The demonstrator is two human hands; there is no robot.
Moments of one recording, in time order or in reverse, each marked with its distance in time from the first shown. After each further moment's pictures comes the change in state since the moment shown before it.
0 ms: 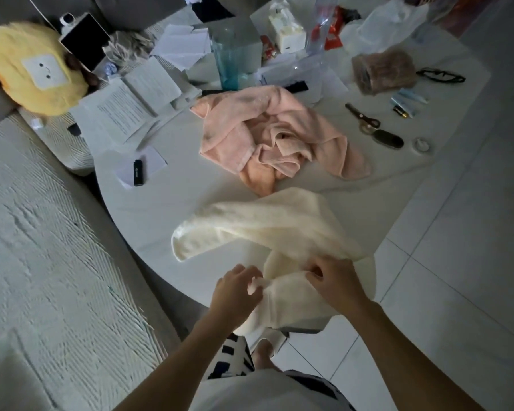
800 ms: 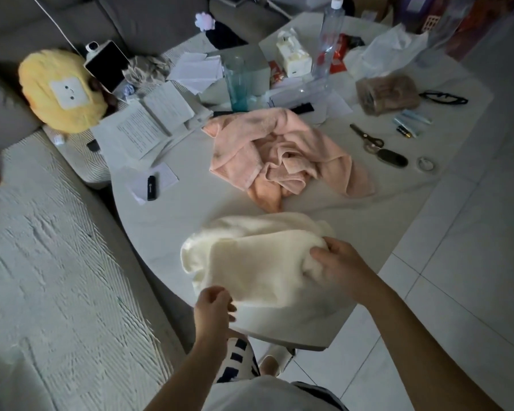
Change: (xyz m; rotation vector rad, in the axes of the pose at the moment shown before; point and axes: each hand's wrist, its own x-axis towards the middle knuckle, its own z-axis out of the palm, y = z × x) left_hand -0.028 0.005 -0.025 -0.946 0.349 -0.682; right_hand 0.020 -0.053 -0.081 0.879 -0.114 0.258
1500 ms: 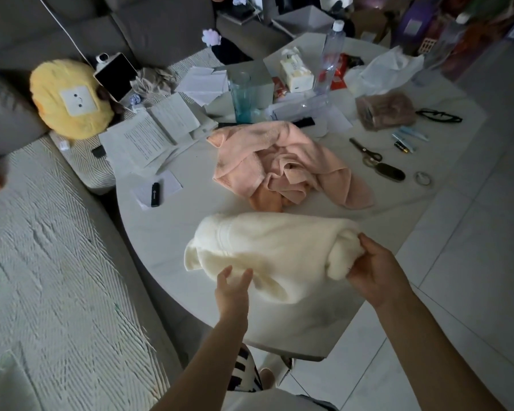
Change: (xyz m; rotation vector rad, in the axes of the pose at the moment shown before) left_hand 0.035 0.011 0.050 -0.213 -0.034 -0.075; right_hand -0.007 -0.023 -0.027 1.118 0.052 0.154
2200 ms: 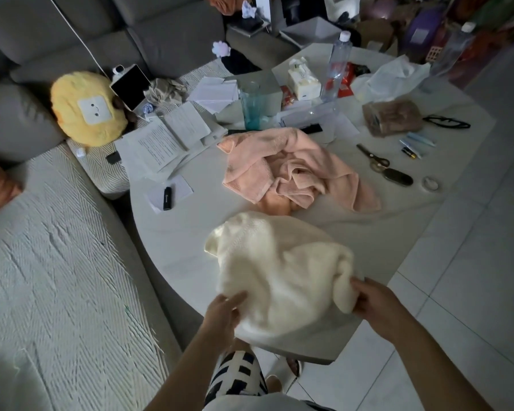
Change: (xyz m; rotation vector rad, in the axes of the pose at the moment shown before) left_hand -0.003 -0.003 -0.062 -0.106 -0.313 -0.155; right_hand 0.028 0.035 -0.101 -0.563 0.146 0.068
